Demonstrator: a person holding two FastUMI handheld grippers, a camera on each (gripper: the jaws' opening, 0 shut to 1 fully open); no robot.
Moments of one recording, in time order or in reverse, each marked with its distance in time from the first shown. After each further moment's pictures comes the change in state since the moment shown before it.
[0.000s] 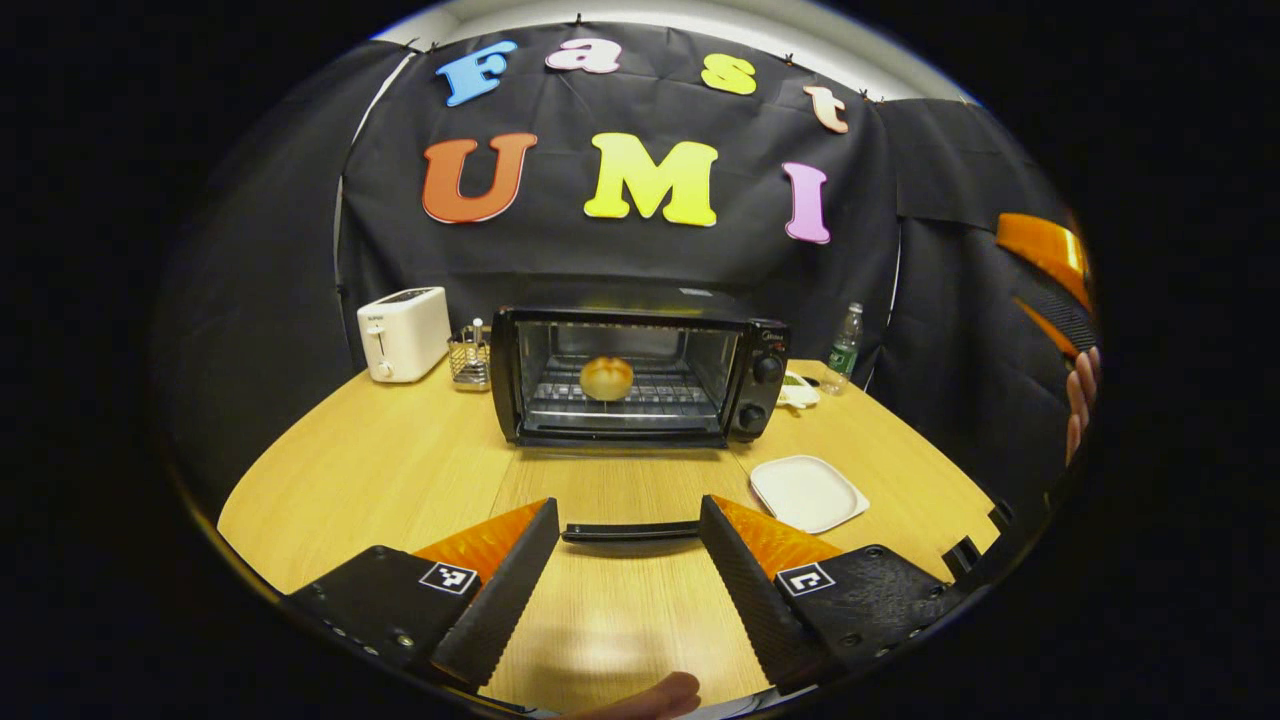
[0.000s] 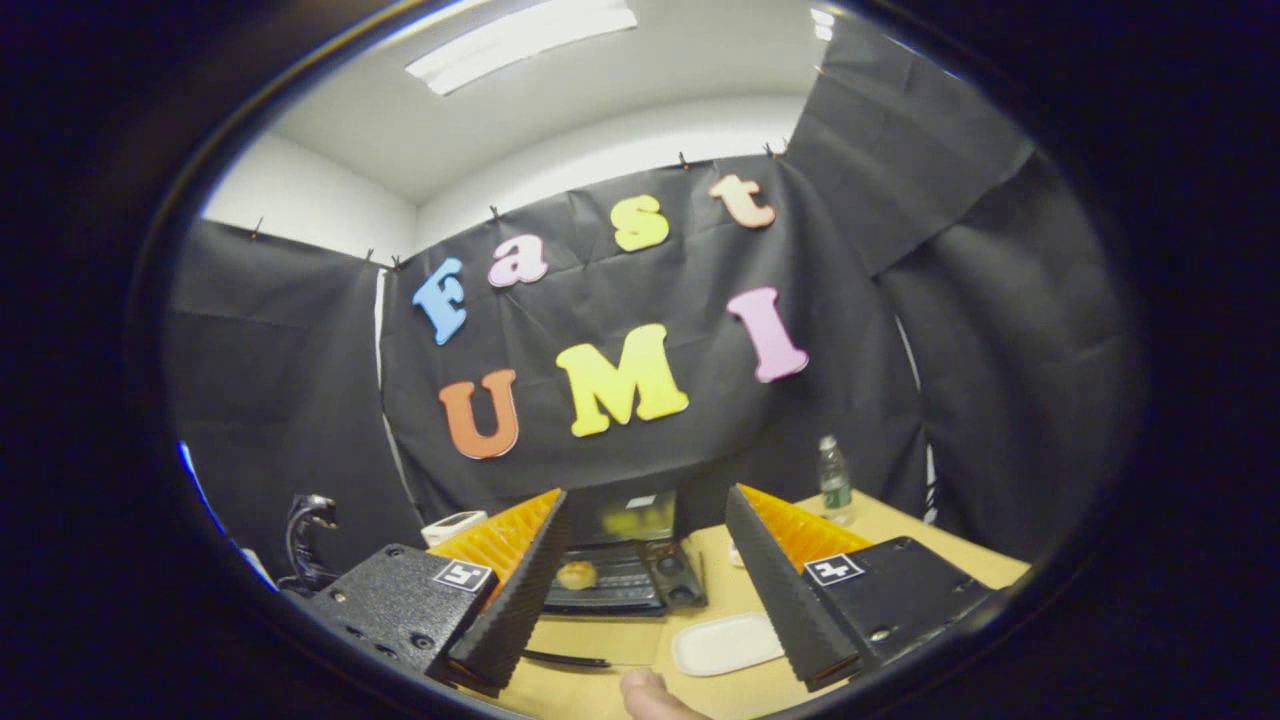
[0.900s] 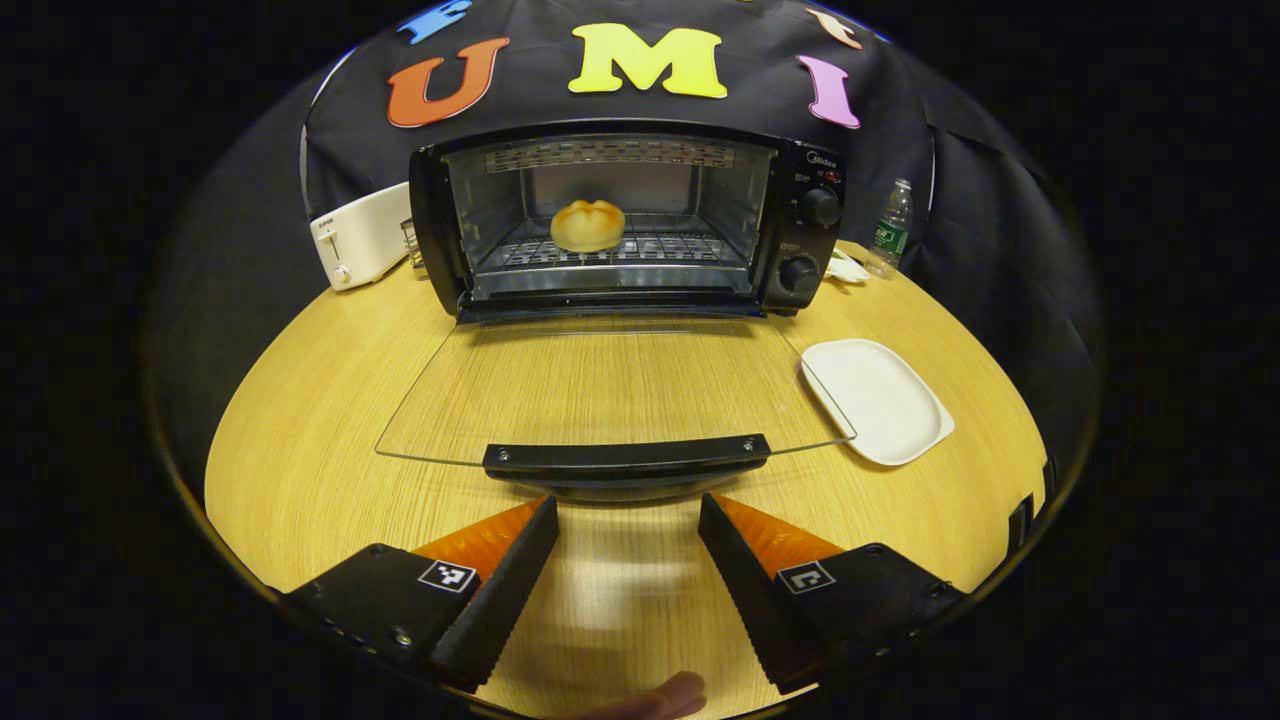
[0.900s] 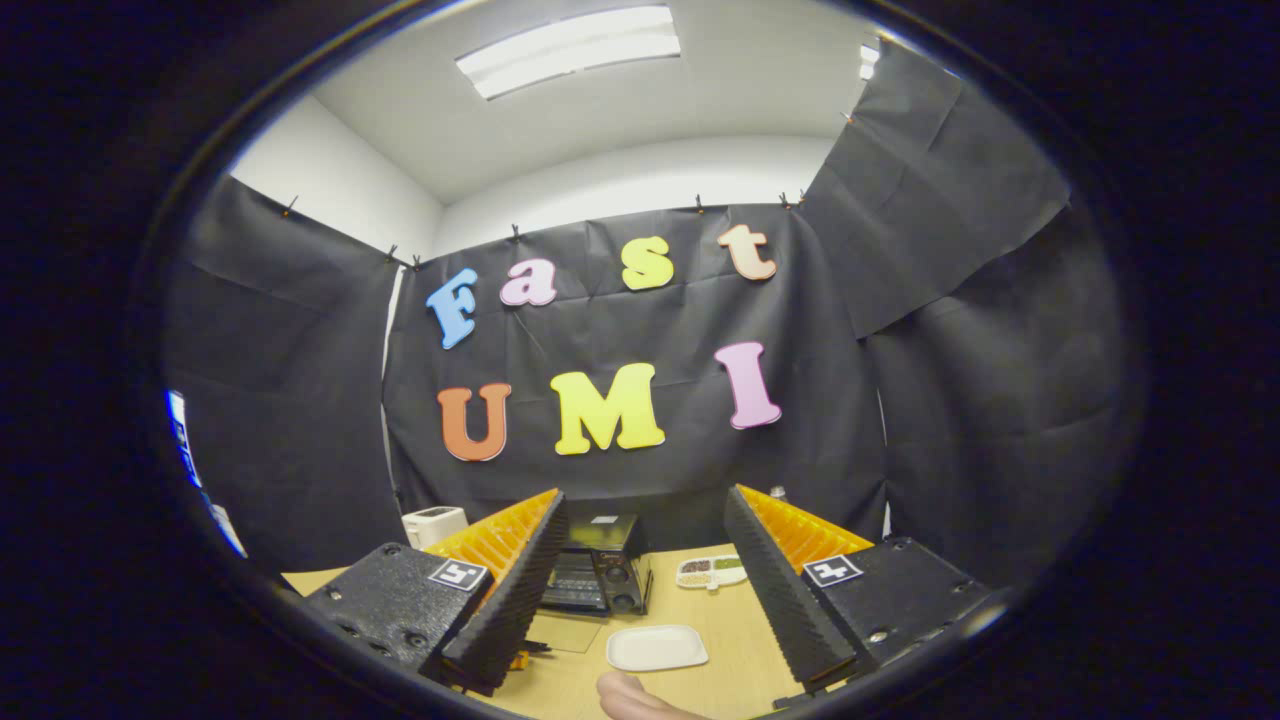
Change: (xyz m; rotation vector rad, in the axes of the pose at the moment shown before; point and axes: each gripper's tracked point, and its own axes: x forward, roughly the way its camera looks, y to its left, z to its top) left arm 0.075 -0.015 -0.093 0.024 0.334 0.047; right arm -0.062 -0.035 0.033 -0.054 -0.048 0.032
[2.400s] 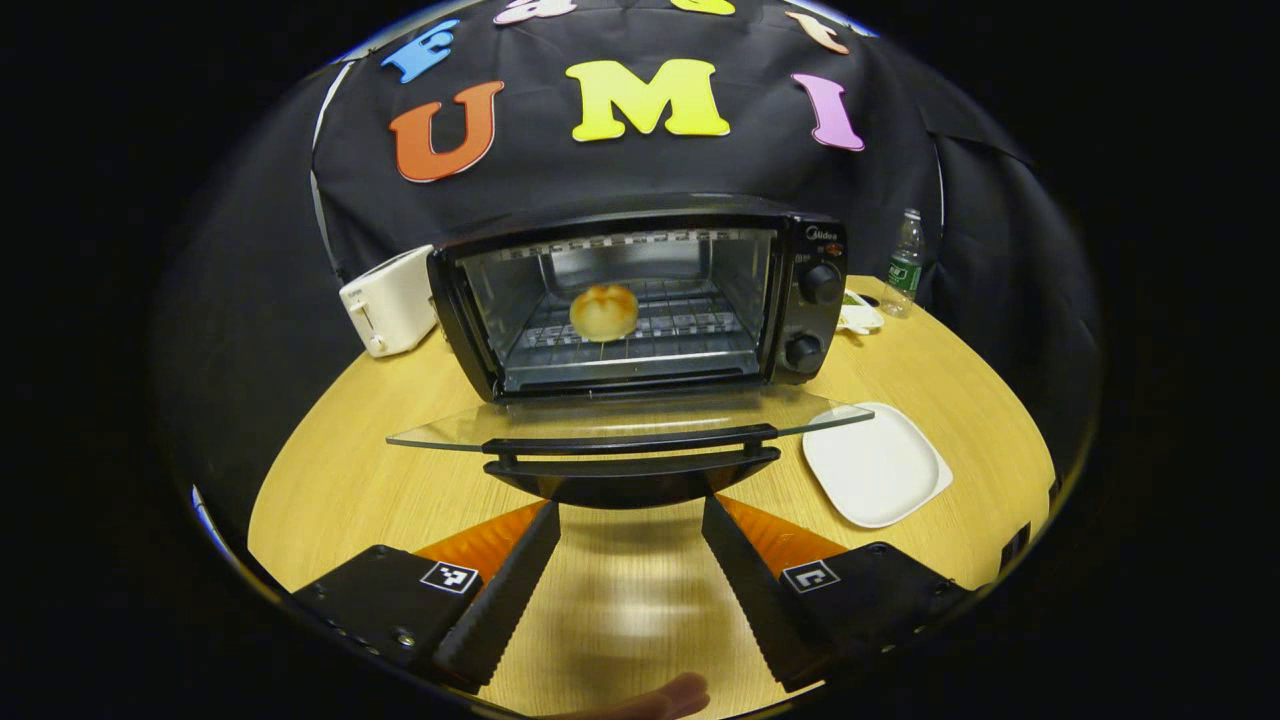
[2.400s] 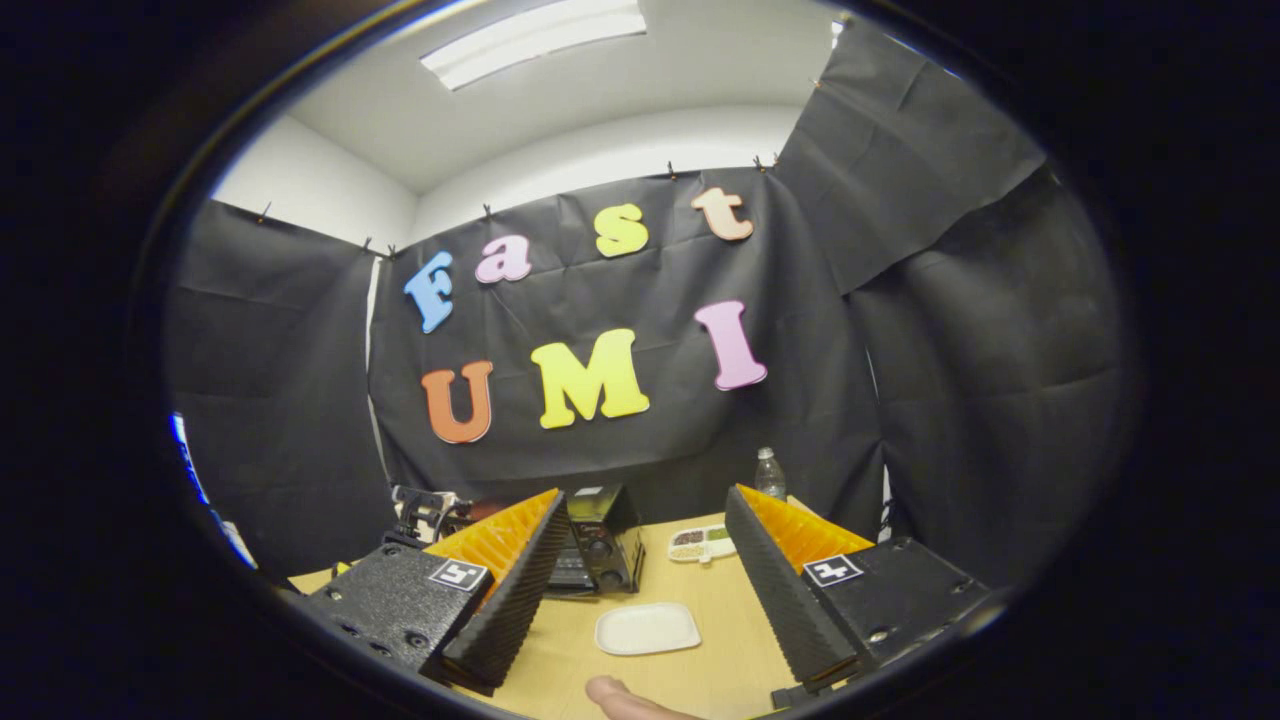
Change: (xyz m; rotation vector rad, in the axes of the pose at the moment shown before) left arm -0.030 0.005 0.078 0.066 -0.162 0.118; right arm 0.014 -0.042 -0.047 0.056 0.100 -0.034
